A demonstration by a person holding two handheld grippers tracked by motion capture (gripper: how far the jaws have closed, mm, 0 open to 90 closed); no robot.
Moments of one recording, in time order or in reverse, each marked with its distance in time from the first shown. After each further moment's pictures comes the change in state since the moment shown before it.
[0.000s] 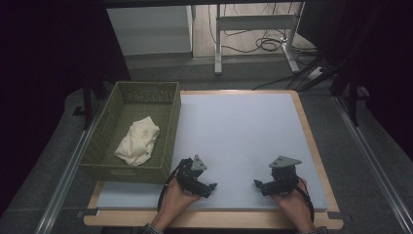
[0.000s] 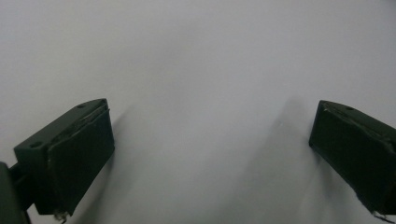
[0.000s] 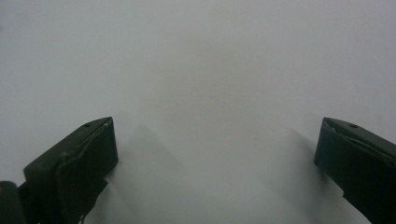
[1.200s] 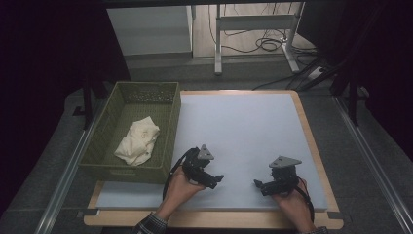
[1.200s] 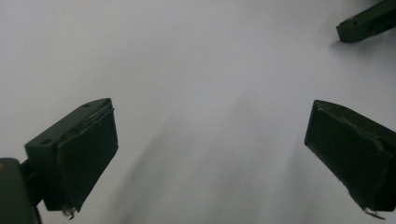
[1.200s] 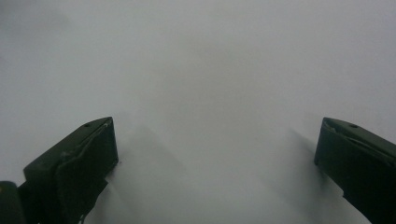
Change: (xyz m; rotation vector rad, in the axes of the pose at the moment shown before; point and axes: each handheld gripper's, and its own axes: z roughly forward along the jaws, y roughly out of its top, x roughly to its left) left arm 0.002 0.045 -0.009 -0.007 -0.051 0.035; right arm 0.000 0.000 0.000 -0.002 -0.001 -0.001
